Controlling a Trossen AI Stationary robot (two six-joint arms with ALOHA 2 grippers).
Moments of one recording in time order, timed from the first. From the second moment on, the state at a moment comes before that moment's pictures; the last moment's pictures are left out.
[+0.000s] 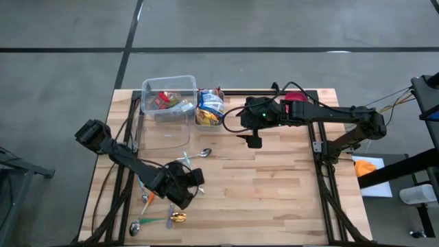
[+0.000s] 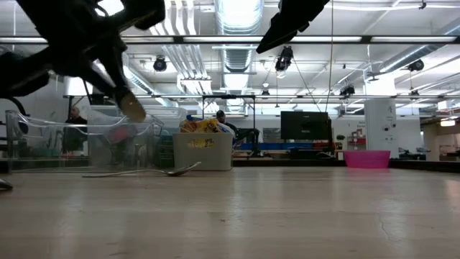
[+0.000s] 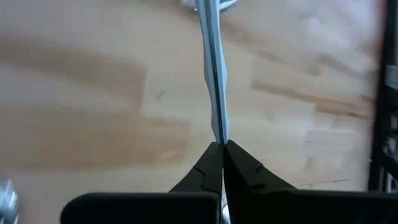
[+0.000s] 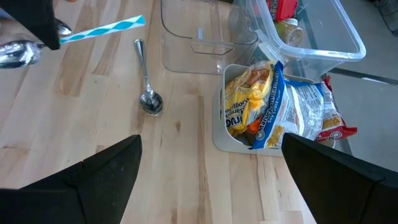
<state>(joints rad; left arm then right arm) -0.57 1.63 1.03 -0.65 -0.57 -2.26 -0.13 1.43 1.30 -0.59 0.05 -0.24</state>
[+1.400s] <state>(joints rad) -0.25 1.37 1.03 -1.31 -0.67 -2.75 -0.13 1.43 1.30 -0.59 0.05 -0.24</state>
